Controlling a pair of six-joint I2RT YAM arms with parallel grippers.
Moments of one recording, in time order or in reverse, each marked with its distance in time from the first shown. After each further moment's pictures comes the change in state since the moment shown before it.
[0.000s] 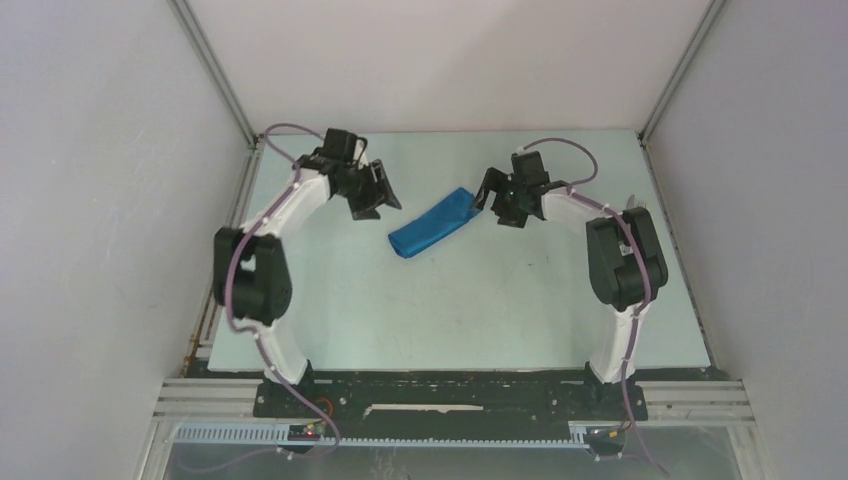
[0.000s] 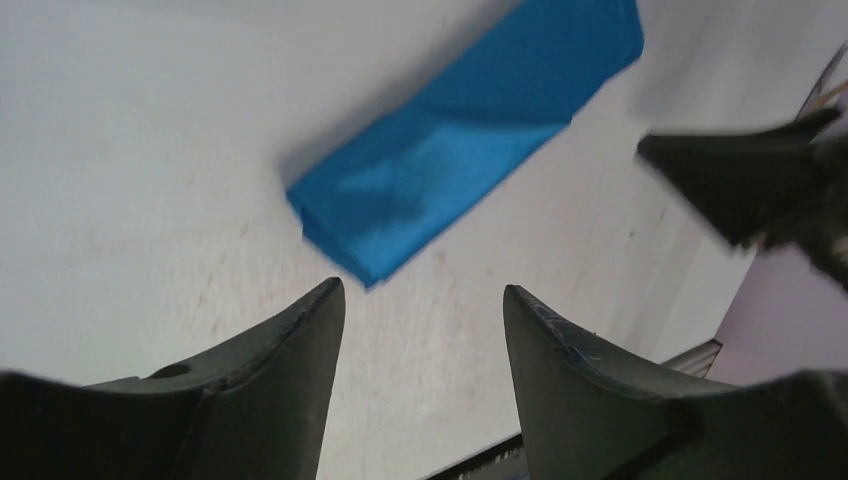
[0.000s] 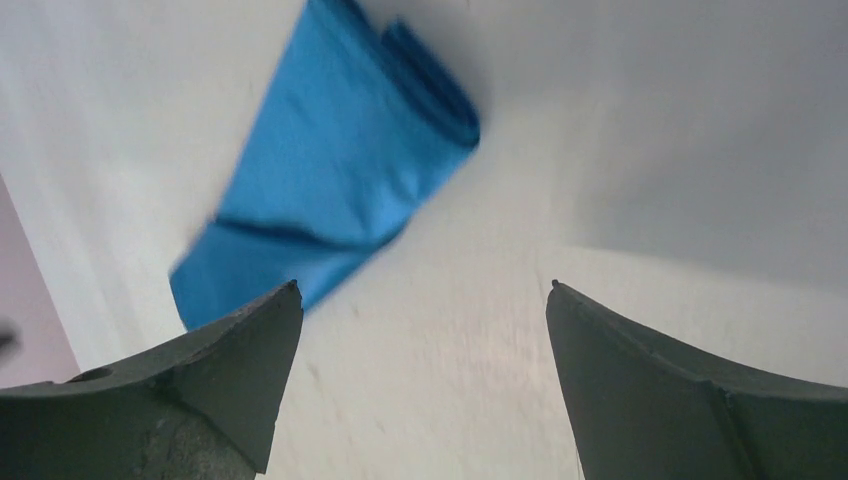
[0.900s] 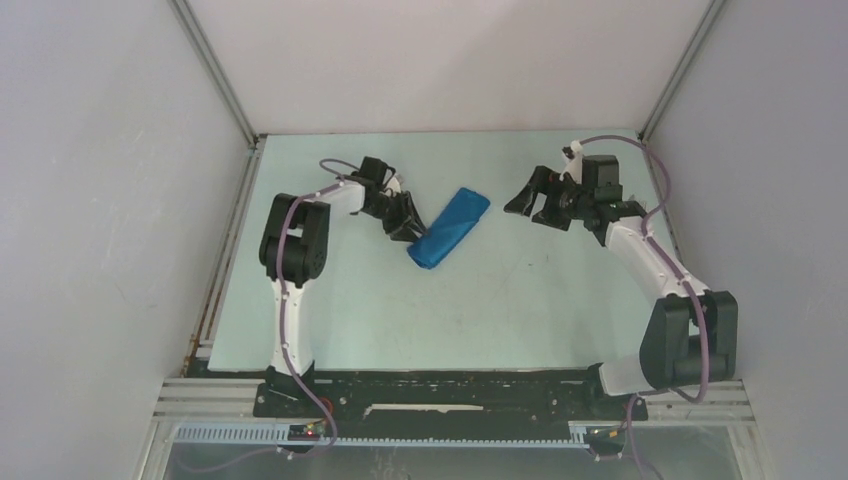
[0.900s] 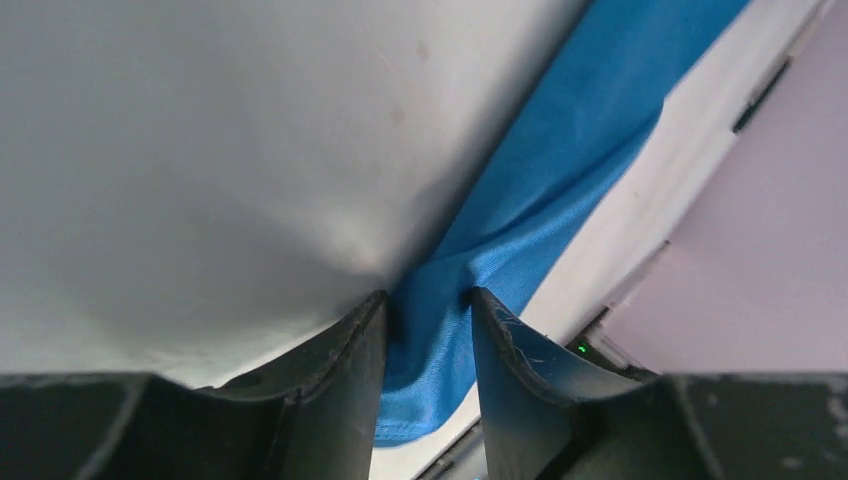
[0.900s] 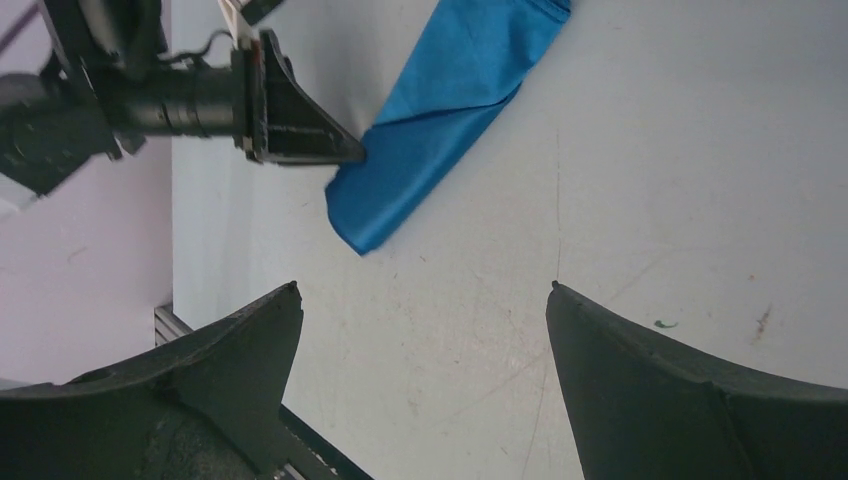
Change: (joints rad) left arm -0.035 0.495 0.167 0.136 0.299 0.018; right arm -0.194 -0.528 -0.283 -0.113 -0.320 -0.194
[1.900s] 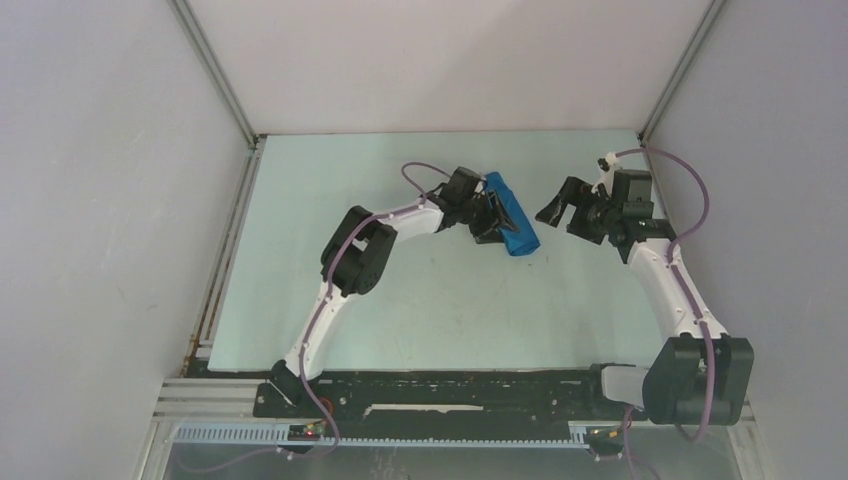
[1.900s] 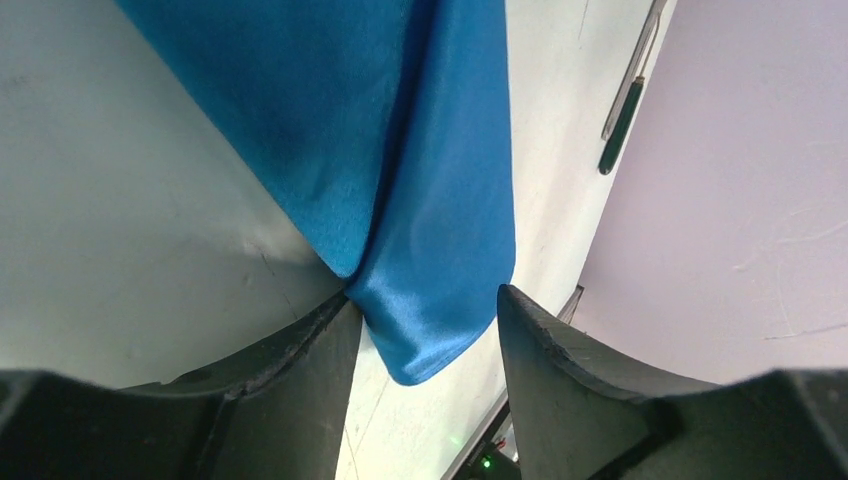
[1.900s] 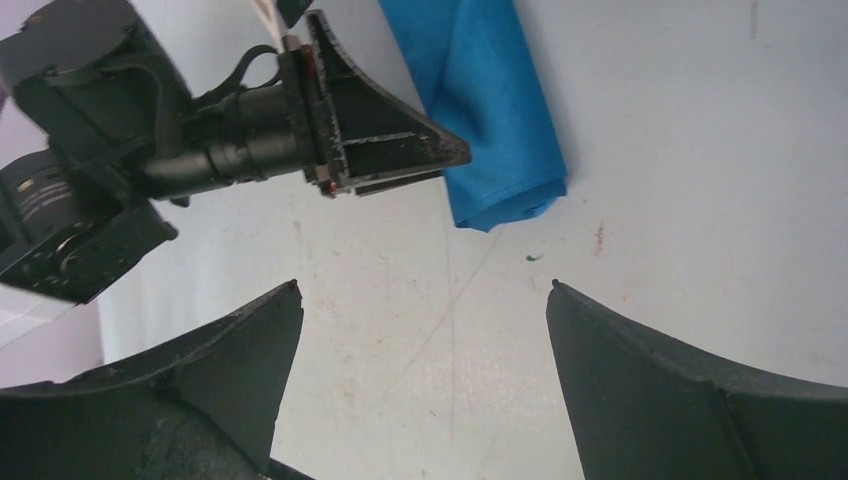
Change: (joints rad) left arm -0.406 0.204 0.225 0.456 -0.119 -0.508; right arm -0.146 -0.196 -0.088 -0.117 0.095 -0.073
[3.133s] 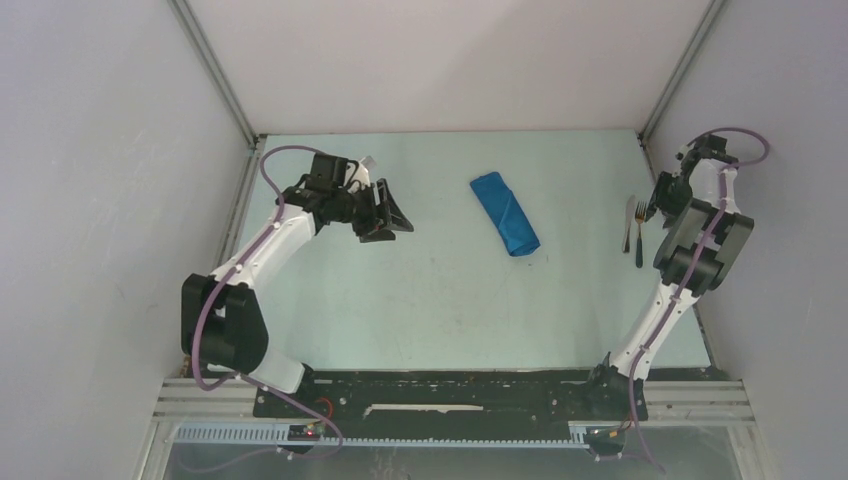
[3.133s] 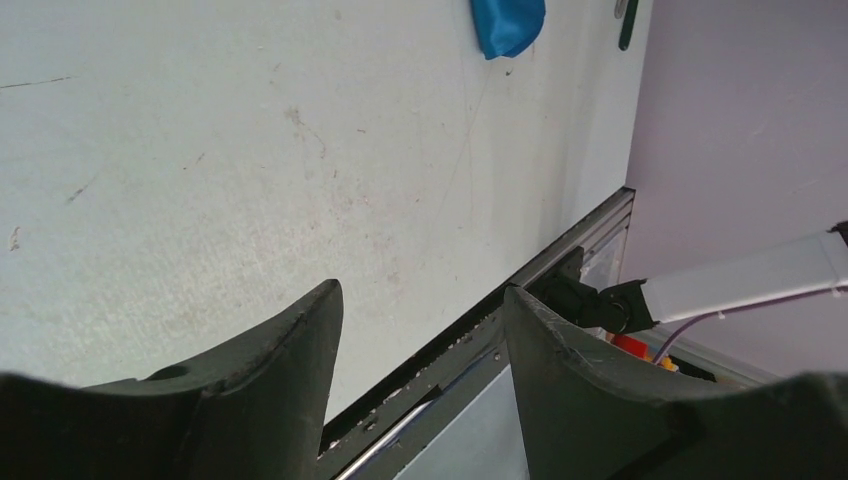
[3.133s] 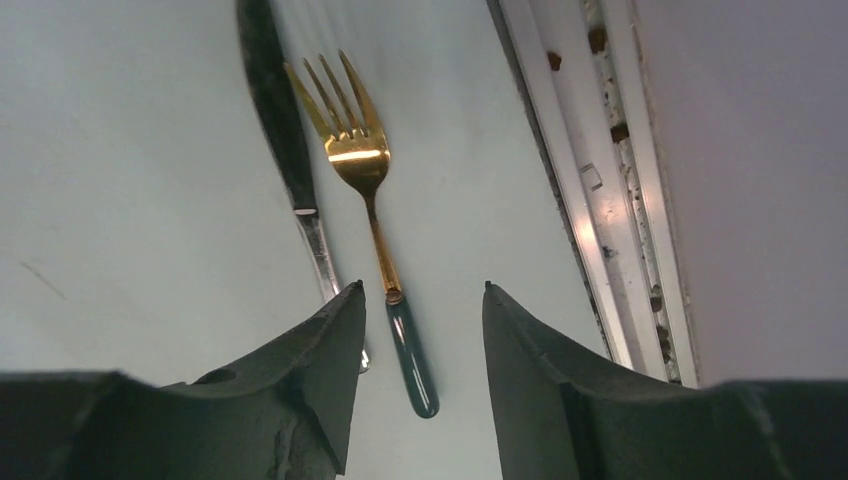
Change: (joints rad) left arm 0.403 -0.935 -0.630 -0.470 0.115 0.496; right arm -0.461 0.938 0.917 -0.486 0.353 -0.450
